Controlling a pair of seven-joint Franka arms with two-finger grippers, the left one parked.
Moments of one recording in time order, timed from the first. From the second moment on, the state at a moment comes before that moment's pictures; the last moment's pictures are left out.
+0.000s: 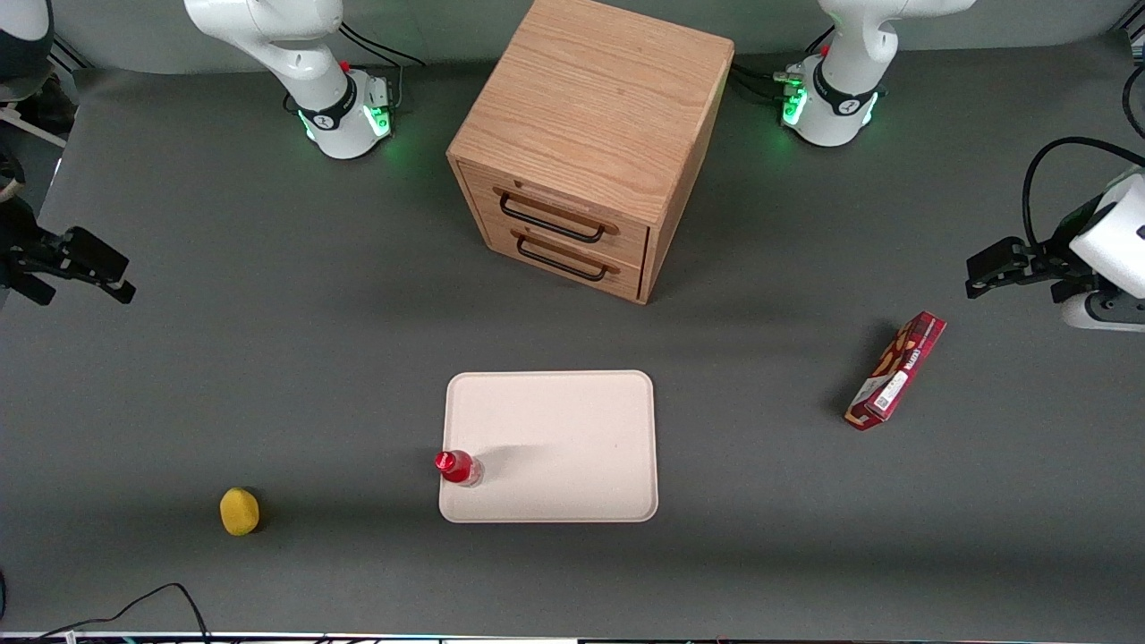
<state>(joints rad) -0.03 -0.04 0.02 -1.62 -0.01 1.76 0.00</state>
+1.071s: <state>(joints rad) -0.04 -0.05 0.01 -1.62 -0.03 1.71 0.00</state>
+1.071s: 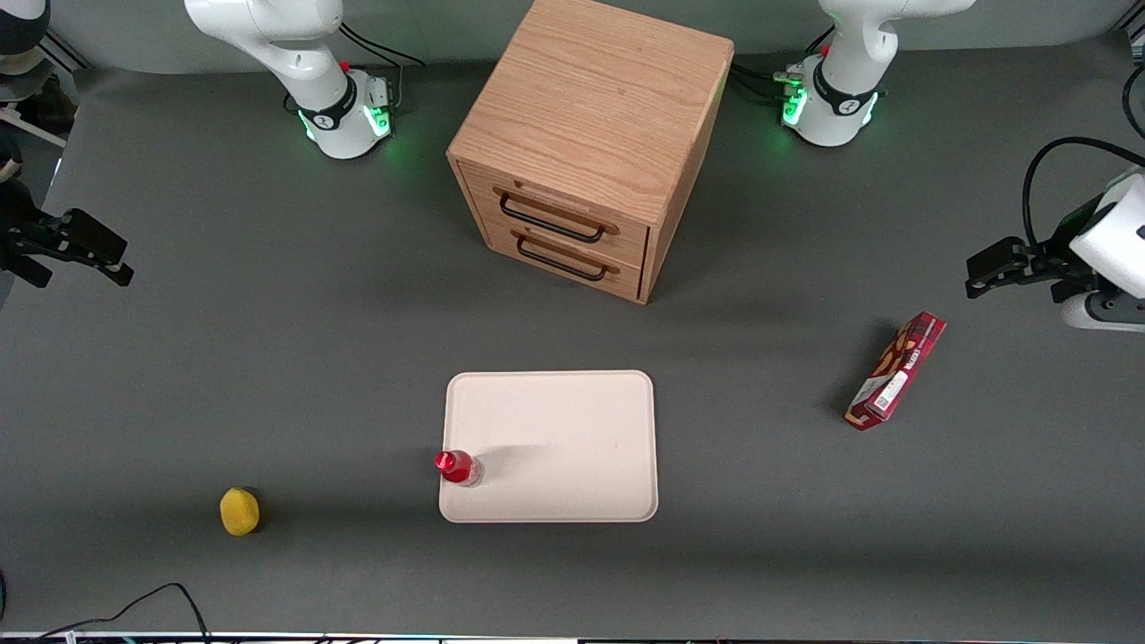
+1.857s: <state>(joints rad) -0.04 -0.01 0.01 -1.61 -0.02 1.71 0.00</state>
